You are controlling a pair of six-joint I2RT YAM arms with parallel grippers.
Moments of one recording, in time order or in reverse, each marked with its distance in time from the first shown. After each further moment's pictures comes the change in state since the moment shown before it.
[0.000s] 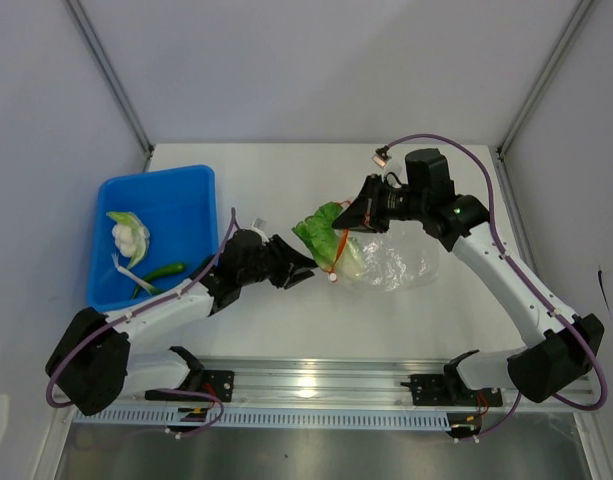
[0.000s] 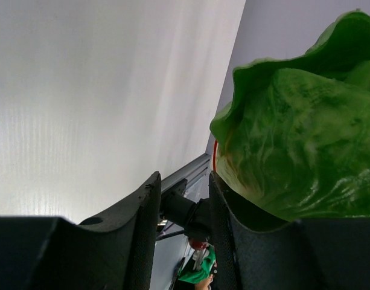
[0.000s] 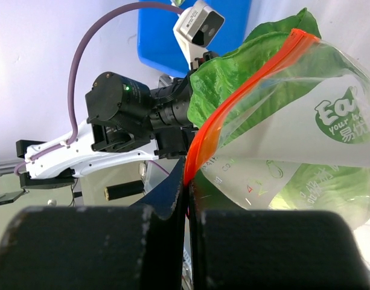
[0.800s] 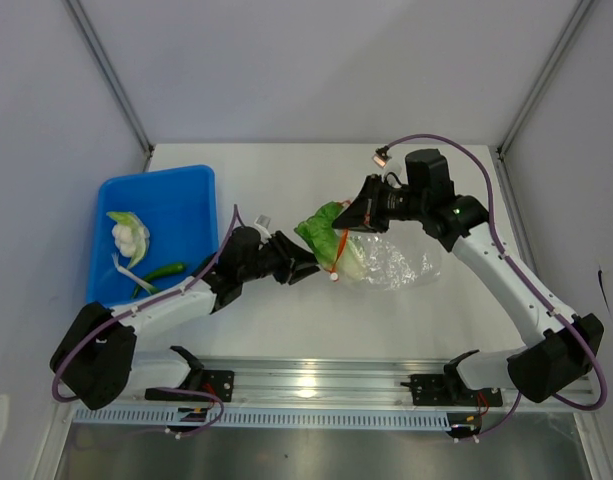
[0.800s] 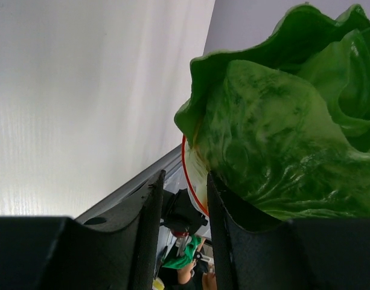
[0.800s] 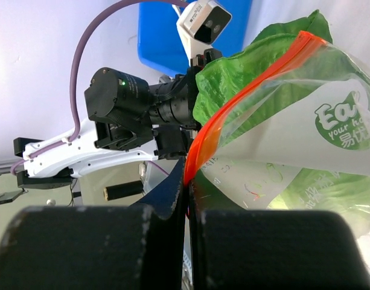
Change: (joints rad) left arm 0.016 0.038 0.000 0.114 0.081 -0.057; right arm -0.002 0.000 -0.005 0.005 -0.004 -0.003
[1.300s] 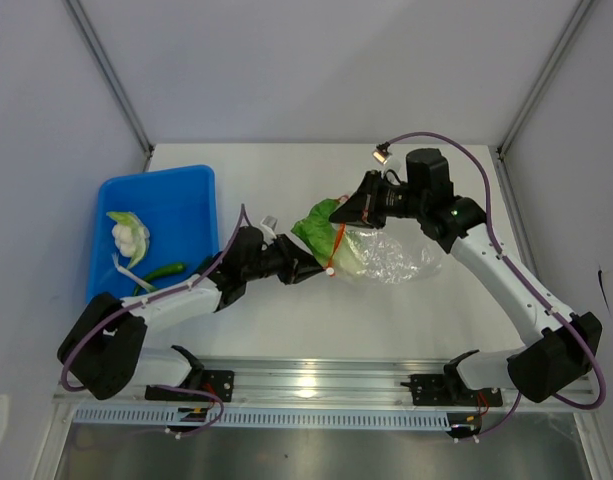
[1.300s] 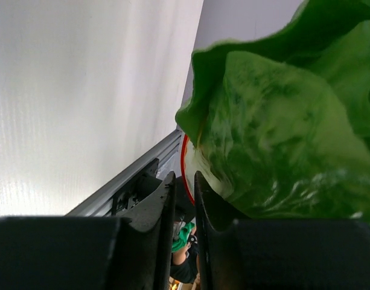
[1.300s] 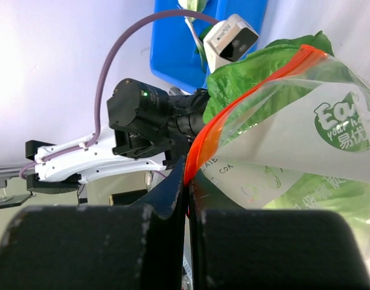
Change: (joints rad) left arm -0.003 0.059 -0.004 0.087 0.073 -0.026; right arm 0.000 0.000 -0.031 0.115 0.002 0.049
